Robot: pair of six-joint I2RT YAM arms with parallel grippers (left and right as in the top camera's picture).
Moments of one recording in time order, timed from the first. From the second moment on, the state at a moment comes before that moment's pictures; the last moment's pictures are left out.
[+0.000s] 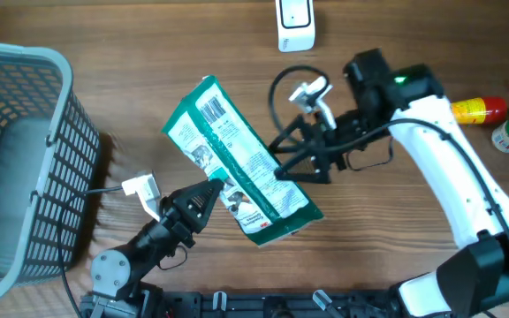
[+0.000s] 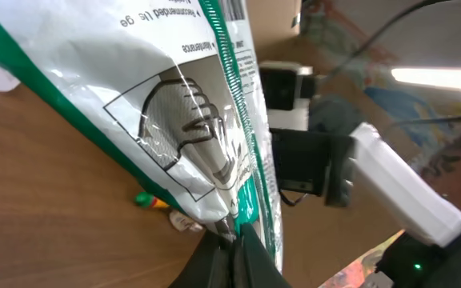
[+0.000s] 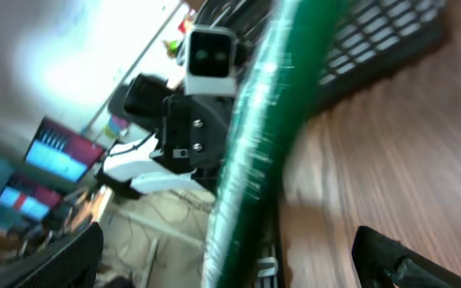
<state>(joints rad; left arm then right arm) -0.28 0.26 0.08 0.43 0.55 -1.14 0.33 1.65 1.48 -1.40 -1.34 -0.77</state>
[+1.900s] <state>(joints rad) -0.28 0.26 0.08 0.05 0.45 -1.13 0.39 1.35 1.48 -1.05 -0.28 -0.15</state>
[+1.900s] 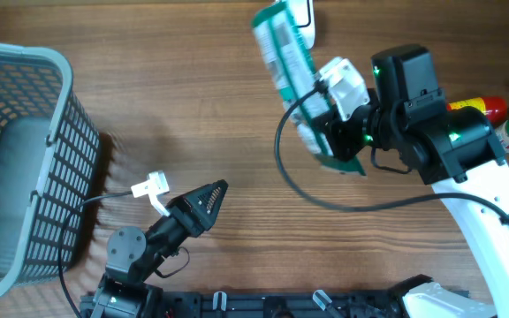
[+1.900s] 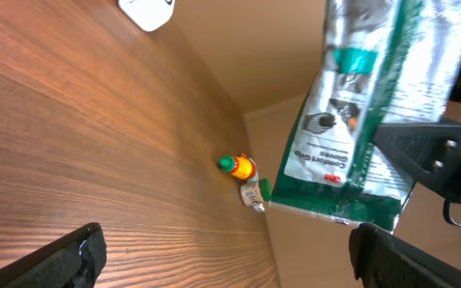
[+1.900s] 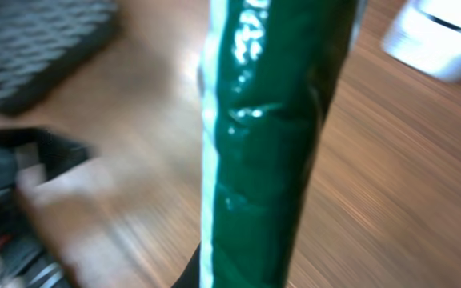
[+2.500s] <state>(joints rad) -0.28 0.26 0.08 -0.18 0.34 -1.13 0.38 1.62 1.47 -0.76 0.39 0.07</state>
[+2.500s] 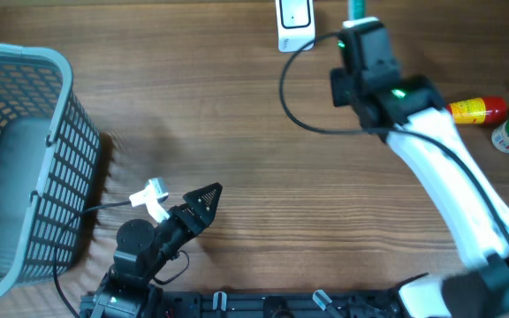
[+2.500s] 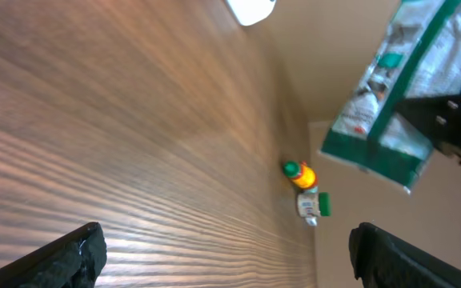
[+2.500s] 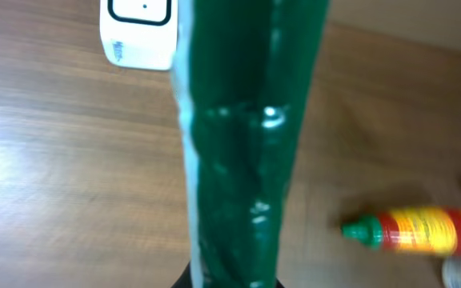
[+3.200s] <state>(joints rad) -0.28 0.26 0.08 -0.21 0.28 -1.13 0.39 2.24 1.47 0.22 0.74 -0.79</state>
